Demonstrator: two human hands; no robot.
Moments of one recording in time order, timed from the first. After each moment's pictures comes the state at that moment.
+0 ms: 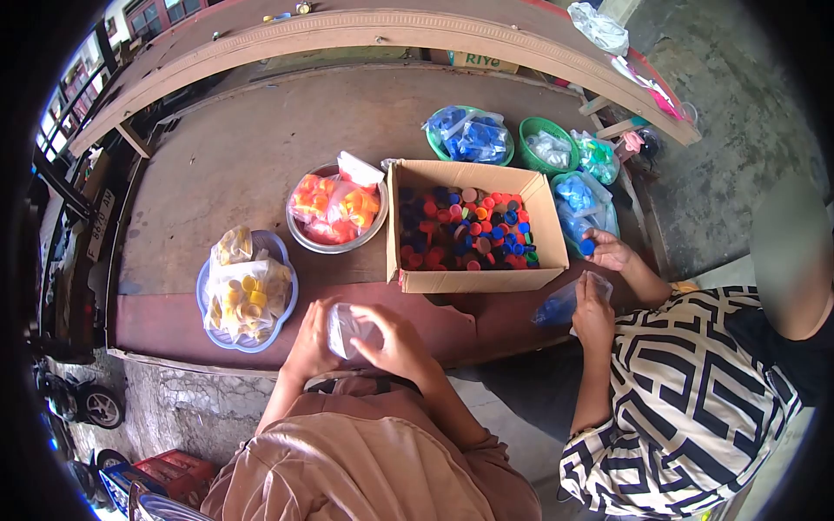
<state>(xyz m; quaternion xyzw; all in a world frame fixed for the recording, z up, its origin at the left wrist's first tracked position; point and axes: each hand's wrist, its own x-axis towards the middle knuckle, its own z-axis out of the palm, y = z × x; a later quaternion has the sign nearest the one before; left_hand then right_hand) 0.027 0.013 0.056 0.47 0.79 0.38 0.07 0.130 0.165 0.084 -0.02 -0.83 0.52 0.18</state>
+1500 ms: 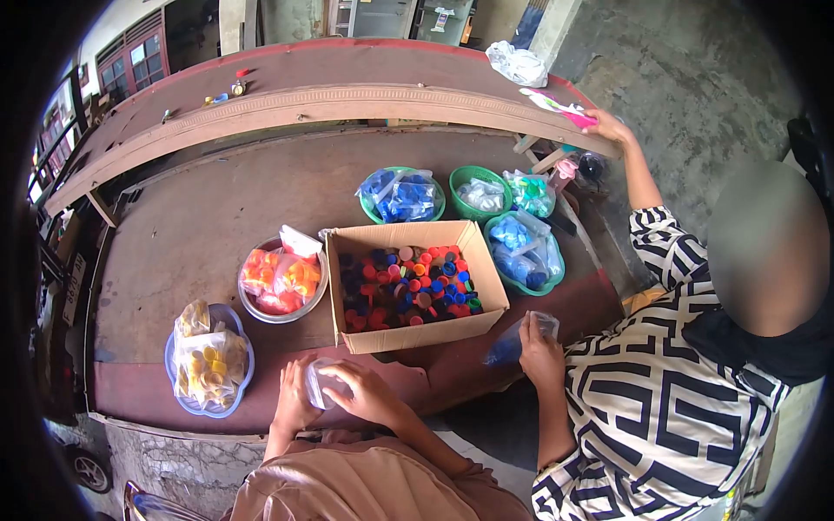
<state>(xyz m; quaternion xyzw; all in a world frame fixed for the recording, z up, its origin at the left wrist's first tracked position) 0.051 0.060 0.051 0.47 0.81 0.36 0.01 0.150 0.206 0.085 -0.01 -0.87 0.47 0.16</state>
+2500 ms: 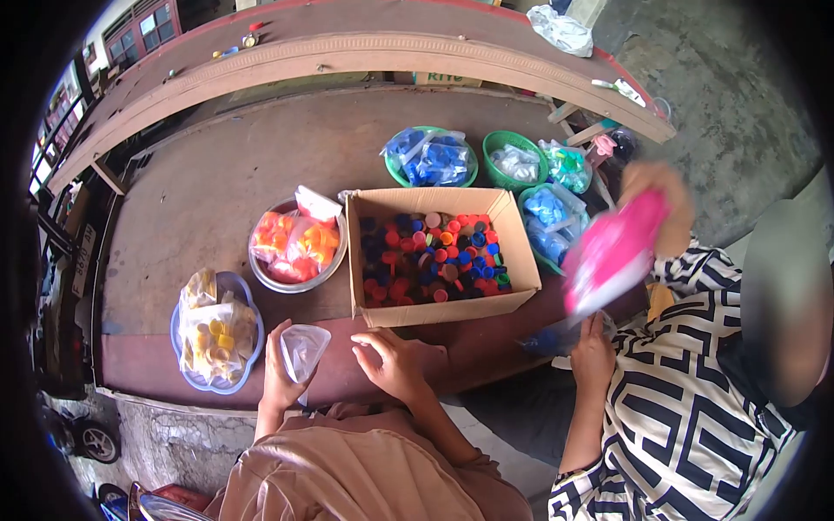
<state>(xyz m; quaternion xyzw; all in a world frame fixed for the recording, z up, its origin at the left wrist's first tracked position) 0.023 0.035 0.049 0.39 0.81 0.43 0.02 0.139 0.219 0.063 -0.07 -0.86 0.42 0.29</state>
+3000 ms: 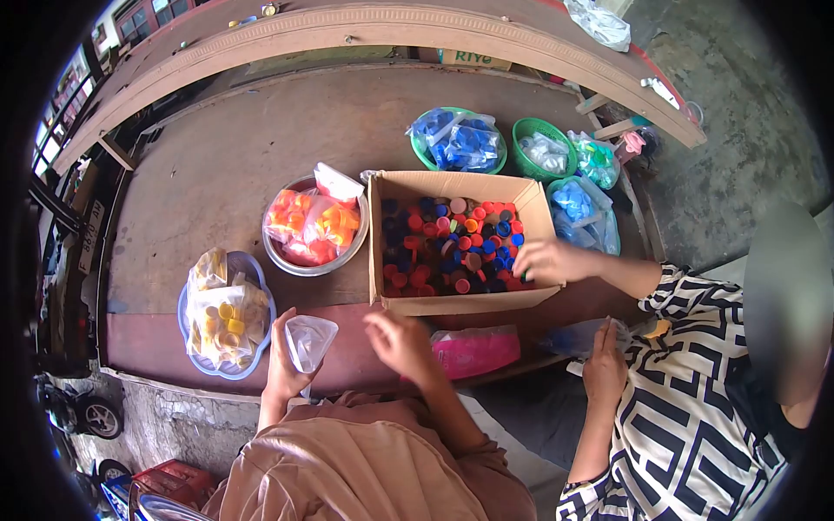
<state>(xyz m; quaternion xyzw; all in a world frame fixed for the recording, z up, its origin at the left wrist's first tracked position) 0.013 0.025 0.043 0.35 0.81 0.47 0.05 0.115 0.228 0.045 -0.08 -0.89 0.41 0.21</state>
